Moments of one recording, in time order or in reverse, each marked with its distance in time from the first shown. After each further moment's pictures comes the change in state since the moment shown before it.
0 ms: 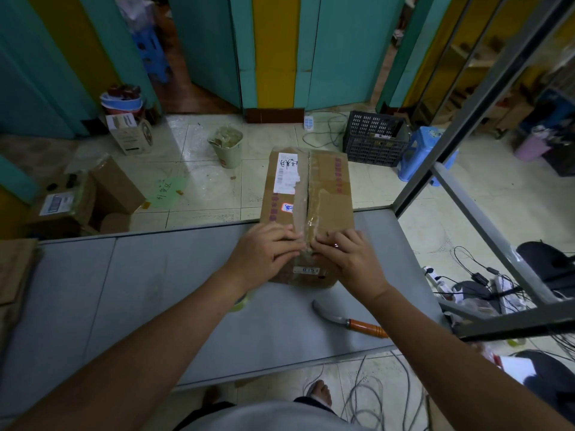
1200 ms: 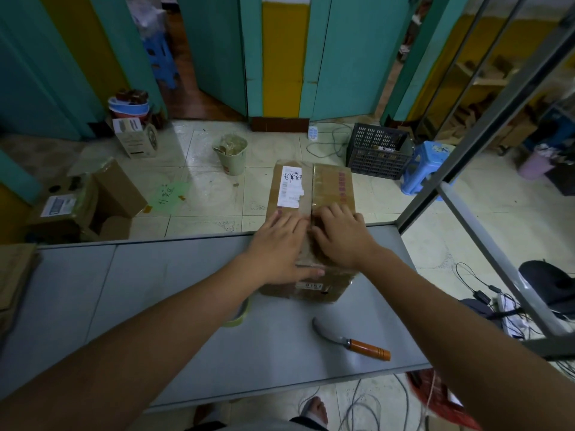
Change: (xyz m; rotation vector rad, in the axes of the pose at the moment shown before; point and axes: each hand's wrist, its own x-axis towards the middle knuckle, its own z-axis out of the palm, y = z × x) left_hand 0.057 -0.003 0.004 0.347 -0.415 -0.177; right_hand 0.102 0.014 -0.007 -0.092 -0.486 0.361
